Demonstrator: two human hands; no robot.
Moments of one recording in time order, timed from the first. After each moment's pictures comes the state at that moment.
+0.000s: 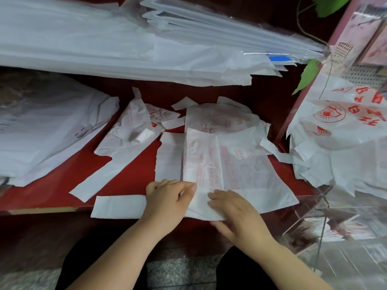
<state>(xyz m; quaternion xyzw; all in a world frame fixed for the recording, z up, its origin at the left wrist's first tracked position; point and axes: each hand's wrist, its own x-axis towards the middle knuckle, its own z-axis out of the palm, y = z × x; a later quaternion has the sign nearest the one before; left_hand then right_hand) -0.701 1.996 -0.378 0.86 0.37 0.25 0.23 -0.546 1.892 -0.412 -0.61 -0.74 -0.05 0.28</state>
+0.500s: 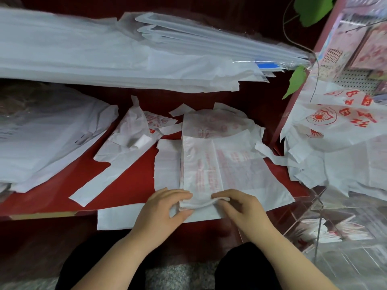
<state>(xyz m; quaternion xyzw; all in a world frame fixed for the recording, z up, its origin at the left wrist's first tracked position) -0.715 1.993 -0.399 0.86 0.29 0.29 0.30 -0.543 1.891 -0.387 -0.70 -0.54 0.19 0.43</state>
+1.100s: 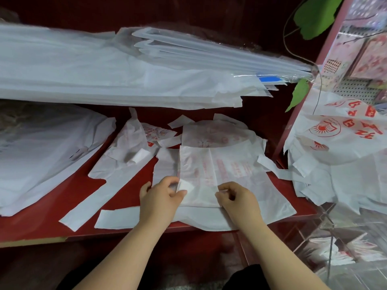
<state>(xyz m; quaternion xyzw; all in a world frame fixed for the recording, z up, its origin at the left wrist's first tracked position) -0.673 2.040 -0.385 0.78 0.48 0.31 0.25 -0.528 1.946 -0.379 -0.81 -0.45 0.09 0.37</state>
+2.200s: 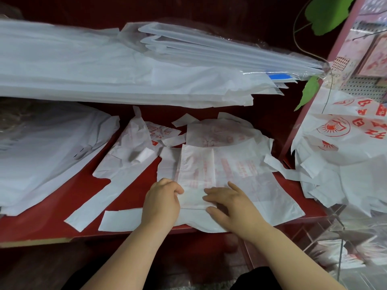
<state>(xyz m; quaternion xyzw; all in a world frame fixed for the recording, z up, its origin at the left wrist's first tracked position) -0.681 2.044 -0.385 0.82 0.46 0.26 0.22 -0.534 1.948 -0.380 -0.70 -0.67 0.05 0.24</state>
